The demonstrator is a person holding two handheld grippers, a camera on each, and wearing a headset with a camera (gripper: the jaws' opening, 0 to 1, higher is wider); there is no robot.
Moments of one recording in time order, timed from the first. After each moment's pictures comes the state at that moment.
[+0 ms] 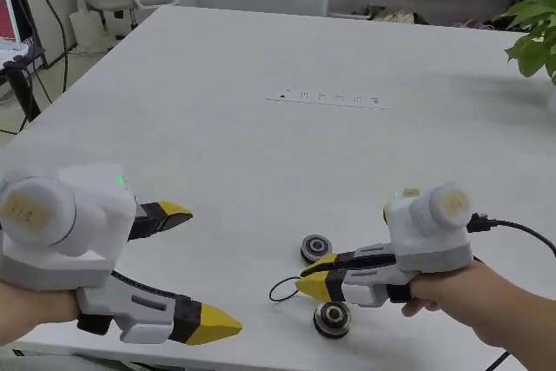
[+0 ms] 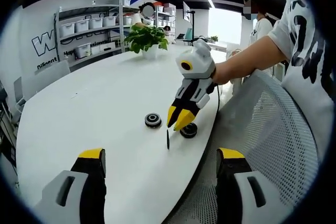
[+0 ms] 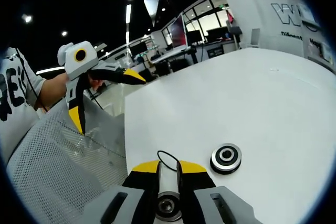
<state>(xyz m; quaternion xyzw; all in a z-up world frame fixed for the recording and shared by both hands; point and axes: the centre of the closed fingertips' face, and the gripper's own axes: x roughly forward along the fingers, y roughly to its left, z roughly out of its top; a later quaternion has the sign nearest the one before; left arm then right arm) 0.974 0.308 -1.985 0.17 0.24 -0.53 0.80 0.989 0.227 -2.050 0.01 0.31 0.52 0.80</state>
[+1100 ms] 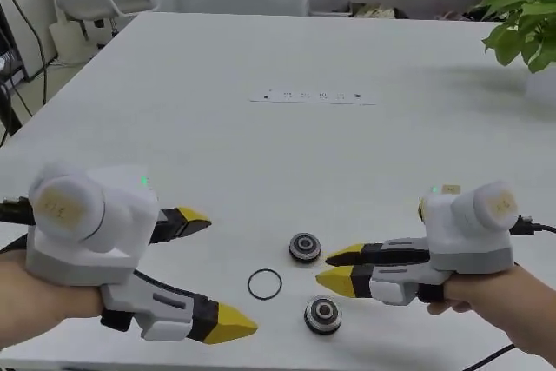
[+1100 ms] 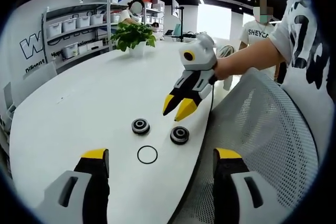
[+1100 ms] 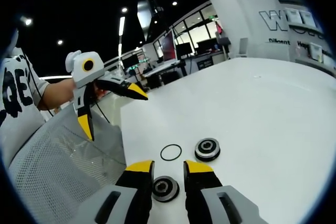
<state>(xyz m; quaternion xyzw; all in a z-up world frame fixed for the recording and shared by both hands) 0.973 0.274 -1.990 0.18 0.25 -0.57 0.76 0.981 0.186 -2.032 0.03 0.28 0.48 0.83</state>
